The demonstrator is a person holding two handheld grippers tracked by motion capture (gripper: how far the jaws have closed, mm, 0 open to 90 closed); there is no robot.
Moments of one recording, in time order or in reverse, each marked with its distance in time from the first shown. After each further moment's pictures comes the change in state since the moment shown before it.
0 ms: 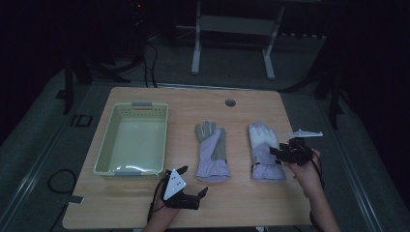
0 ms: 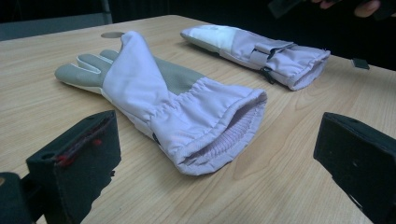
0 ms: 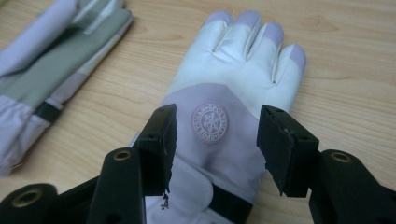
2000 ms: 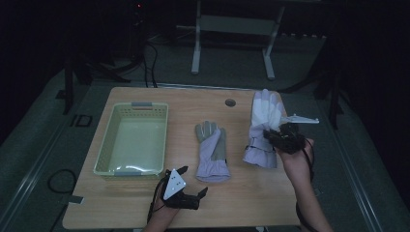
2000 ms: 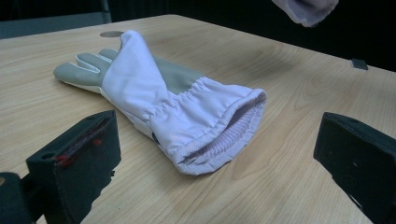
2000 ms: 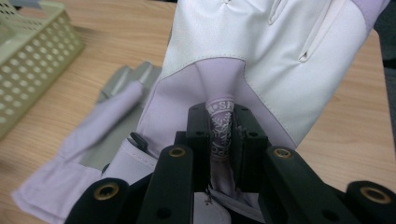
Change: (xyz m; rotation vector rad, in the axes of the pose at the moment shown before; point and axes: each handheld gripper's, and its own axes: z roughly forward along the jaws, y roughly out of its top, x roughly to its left) left arm 0.000 0.000 0.000 0.000 -0.004 -0.004; right arm 0.064 0.058 -0.038 -0.117 -0.042 0.022
